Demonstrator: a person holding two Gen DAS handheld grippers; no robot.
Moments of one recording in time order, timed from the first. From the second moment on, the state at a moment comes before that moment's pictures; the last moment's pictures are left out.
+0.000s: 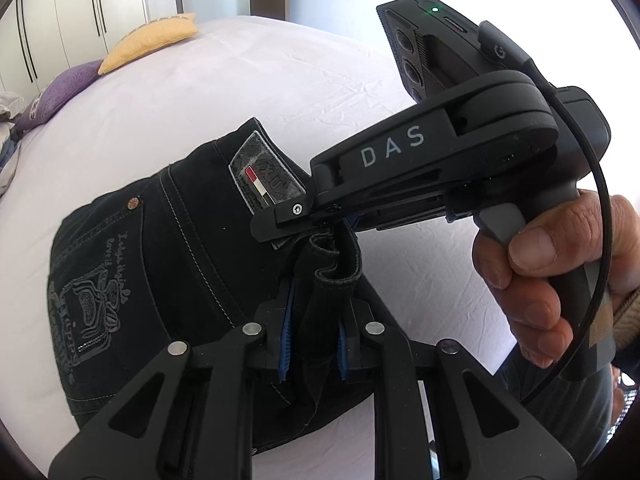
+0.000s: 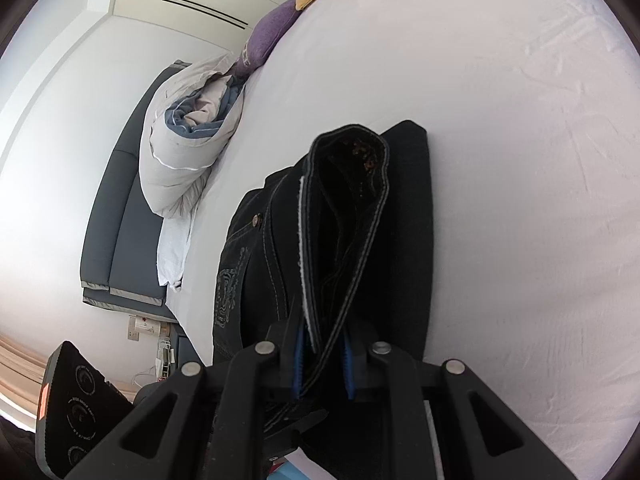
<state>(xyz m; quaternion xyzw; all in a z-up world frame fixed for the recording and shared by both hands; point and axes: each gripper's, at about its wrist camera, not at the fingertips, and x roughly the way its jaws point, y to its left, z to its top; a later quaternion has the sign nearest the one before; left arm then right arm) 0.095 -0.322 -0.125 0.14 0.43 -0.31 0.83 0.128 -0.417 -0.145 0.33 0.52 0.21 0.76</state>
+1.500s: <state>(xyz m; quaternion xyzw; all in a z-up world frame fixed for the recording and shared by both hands) 0.219 -0.151 -0.156 -0.13 0.48 -0.31 0.81 0.173 -0.403 -0.162 0.42 0.48 0.26 0.72</state>
